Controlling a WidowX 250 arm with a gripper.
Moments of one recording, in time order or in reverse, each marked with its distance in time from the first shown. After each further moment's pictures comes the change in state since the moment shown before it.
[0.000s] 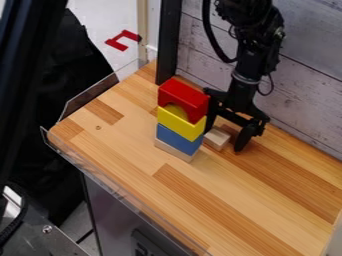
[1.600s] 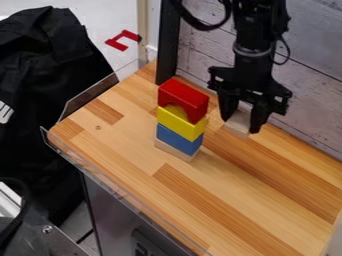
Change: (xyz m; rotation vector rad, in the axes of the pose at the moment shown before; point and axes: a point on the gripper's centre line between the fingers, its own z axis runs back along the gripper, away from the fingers) arm -0.040 -0.019 0.079 -0.181 -0.274 -0.051
